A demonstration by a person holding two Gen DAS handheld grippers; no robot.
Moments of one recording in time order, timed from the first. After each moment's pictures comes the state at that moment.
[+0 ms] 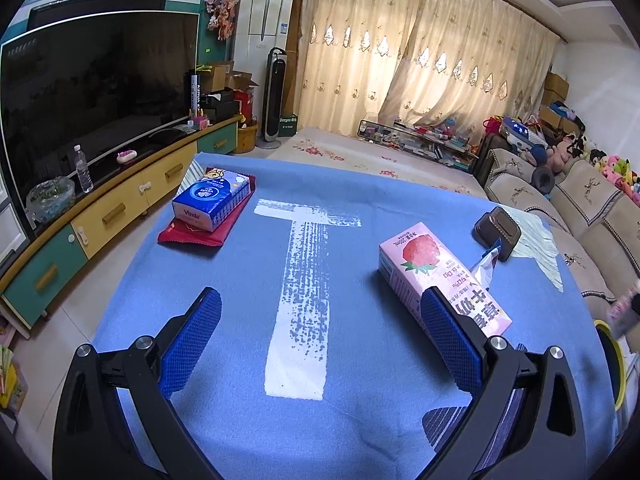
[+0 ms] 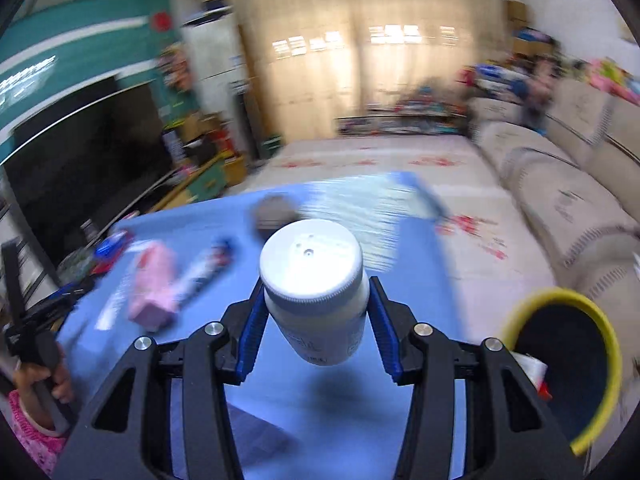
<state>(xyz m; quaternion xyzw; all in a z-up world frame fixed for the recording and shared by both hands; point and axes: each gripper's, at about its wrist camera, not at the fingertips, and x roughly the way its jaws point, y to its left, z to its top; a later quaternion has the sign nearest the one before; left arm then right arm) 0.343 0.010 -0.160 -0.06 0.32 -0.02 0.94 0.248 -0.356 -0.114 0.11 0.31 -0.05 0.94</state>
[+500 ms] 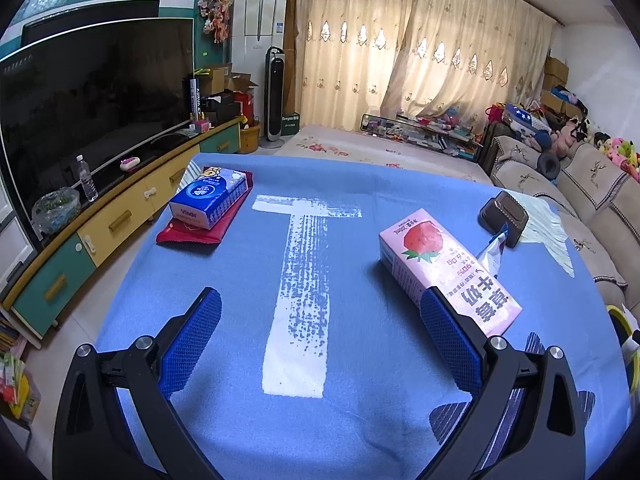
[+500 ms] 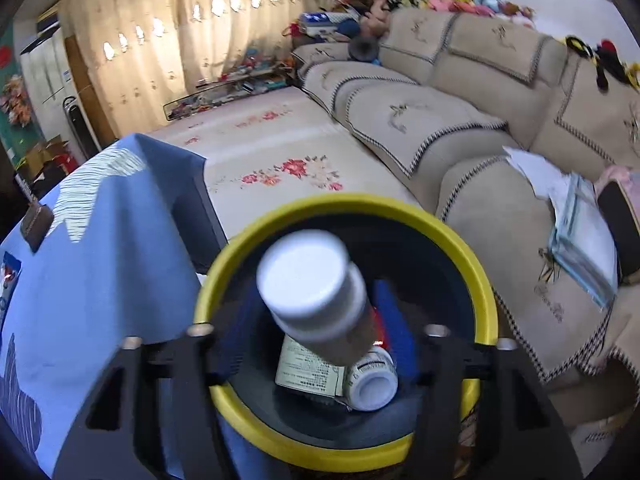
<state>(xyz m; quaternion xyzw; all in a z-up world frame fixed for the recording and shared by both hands) 0.345 0.000 -0.167 -0.03 0.33 -0.01 0.94 0.211 -0.504 -0.202 0.16 0.37 -0.27 0.88</state>
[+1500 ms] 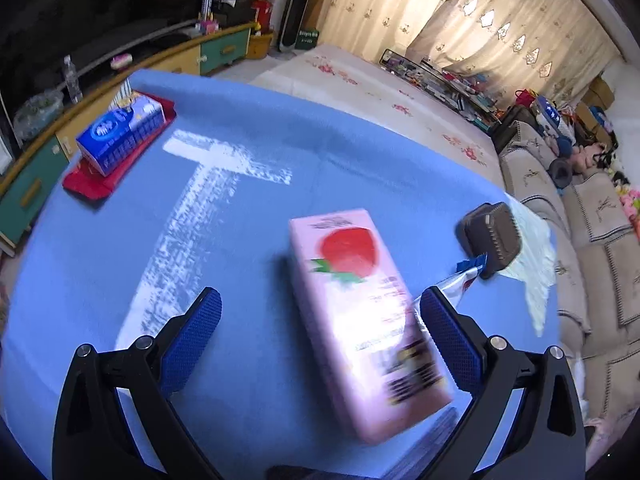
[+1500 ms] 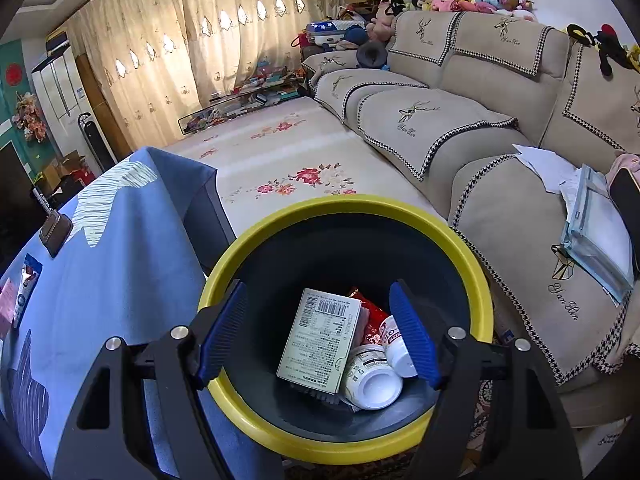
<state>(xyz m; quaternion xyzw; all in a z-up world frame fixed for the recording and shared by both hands) 0.436 -0.063 -0.175 -0.16 0.48 0.00 0.86 0.189 -0.514 -0.197 0.18 0.34 -0.24 0.89</state>
